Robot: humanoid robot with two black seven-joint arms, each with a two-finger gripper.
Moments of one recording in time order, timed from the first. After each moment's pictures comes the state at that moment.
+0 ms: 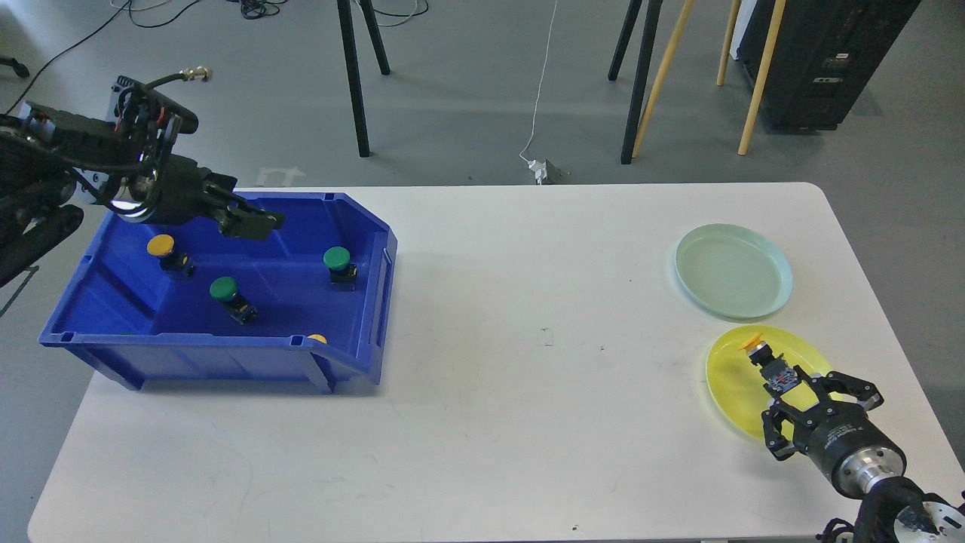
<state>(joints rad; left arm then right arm) -1.11 0.69 -0.23 -0.84 2.01 -0.49 -0.49 -0.18 -0.61 1.02 1.48 0.31 -0.11 0.24</state>
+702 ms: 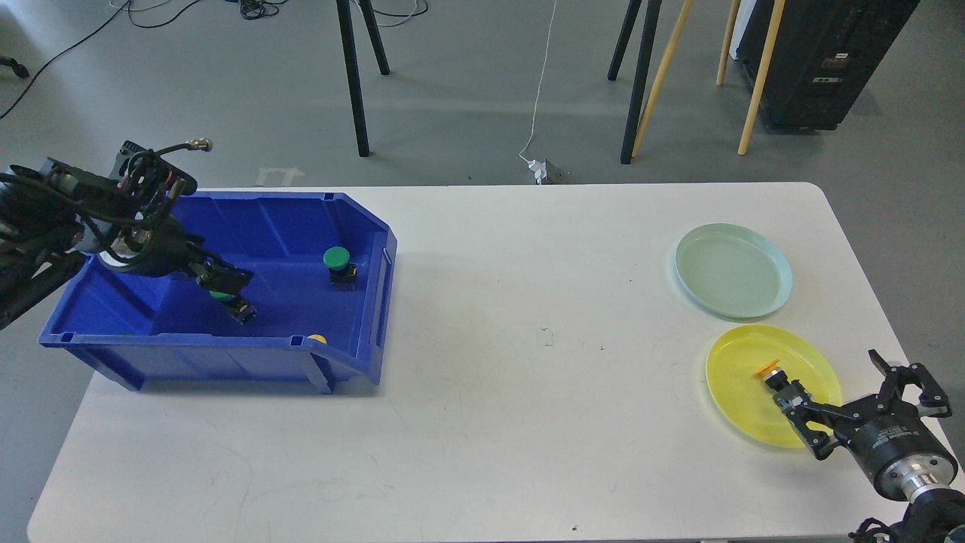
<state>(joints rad) -1.06 0.65 -0.10 -0.72 2.01 -0.49 -0.49 -0.29 -0.61 1.17 1.49 0.32 0.06 0.27</state>
